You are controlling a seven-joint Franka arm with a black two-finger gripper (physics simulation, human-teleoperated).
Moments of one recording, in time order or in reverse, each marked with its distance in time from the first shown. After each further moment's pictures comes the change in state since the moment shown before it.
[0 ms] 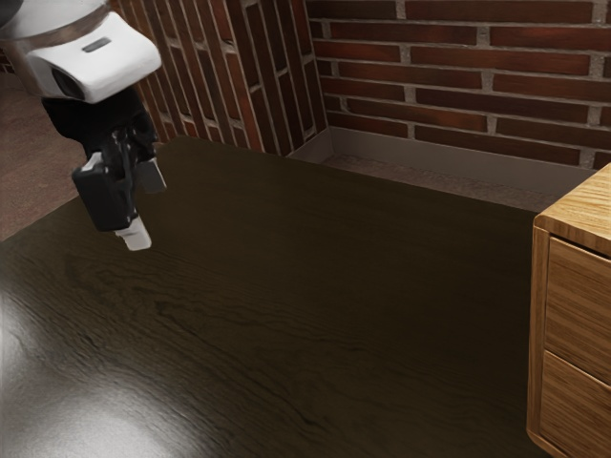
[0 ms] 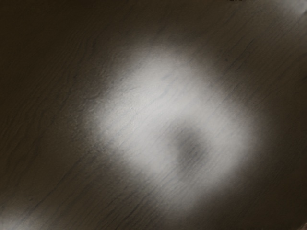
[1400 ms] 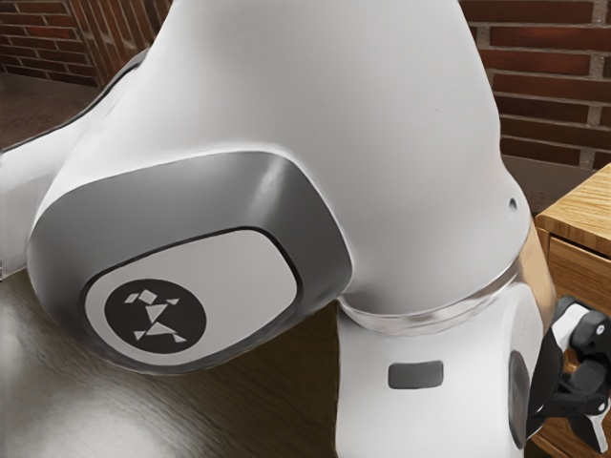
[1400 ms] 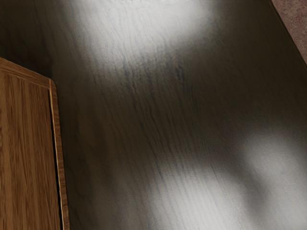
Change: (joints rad) arm -0.113 0.220 -0.537 -0.003 -0.117 0.427 0.379
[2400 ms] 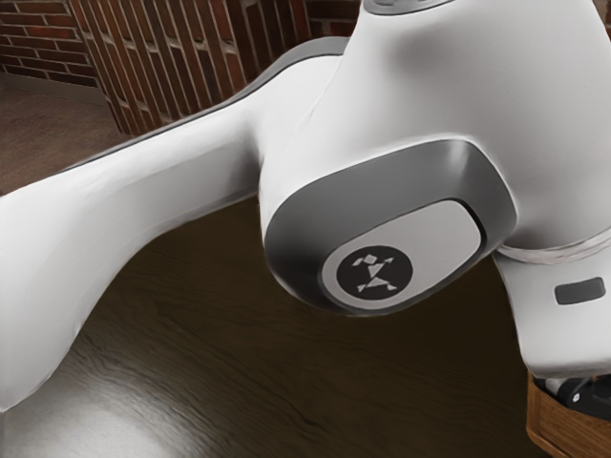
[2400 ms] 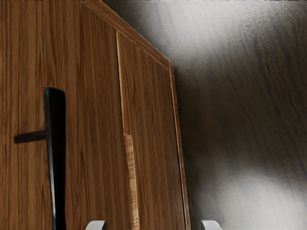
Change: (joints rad) arm -0.085 0.286 0.044 0.212 0.243 0.189 -0.058
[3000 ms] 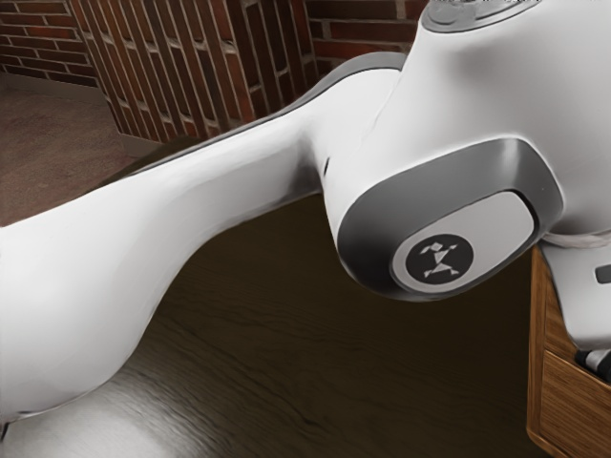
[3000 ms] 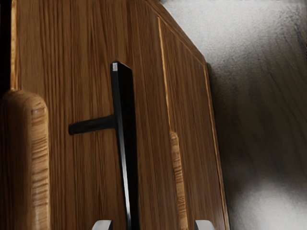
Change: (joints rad) arm -0.068 0.109 0.072 0.087 0.025 0.040 0.031
